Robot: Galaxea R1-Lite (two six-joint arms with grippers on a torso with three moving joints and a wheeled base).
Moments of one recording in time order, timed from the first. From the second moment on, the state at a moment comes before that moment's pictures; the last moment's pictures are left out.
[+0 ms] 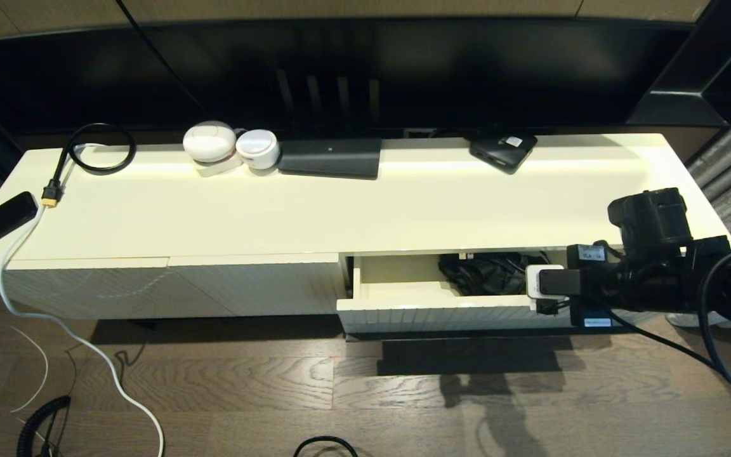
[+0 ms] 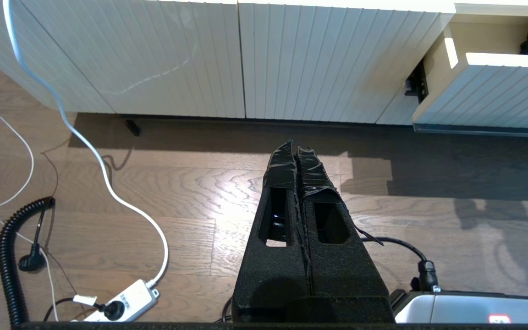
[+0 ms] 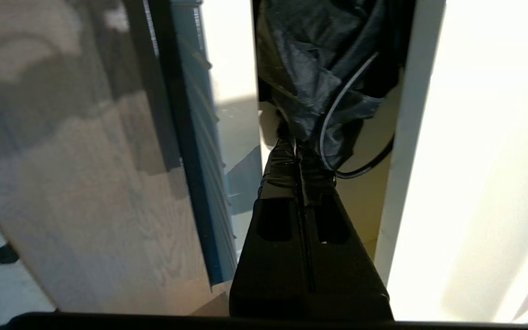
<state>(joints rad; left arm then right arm) 0.00 0.00 0.00 -0.01 0.02 -0.06 0.20 1.77 -1.02 -0.12 0.03 -1.35</state>
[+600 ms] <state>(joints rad) 0.00 0.00 0.00 -0.01 0.02 -0.06 0.20 1.85 -1.19 0.18 0.03 -1.31</state>
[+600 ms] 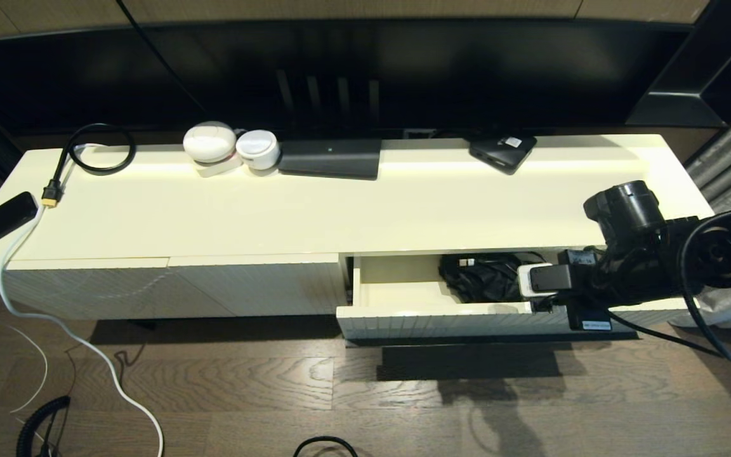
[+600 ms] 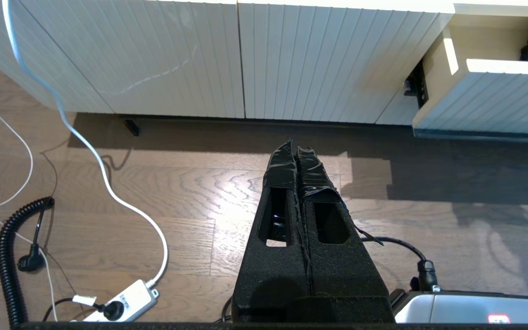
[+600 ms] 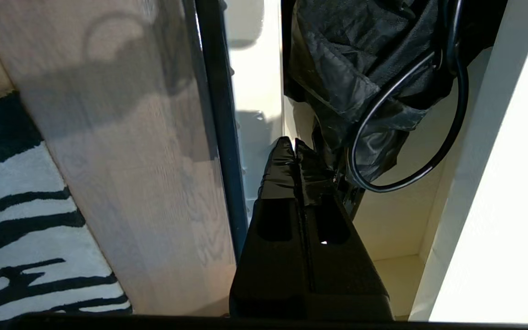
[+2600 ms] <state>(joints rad) 0.00 0.00 0.00 -0.01 0.02 -0.06 0.23 1.88 -1.26 0.14 0.01 -1.29</state>
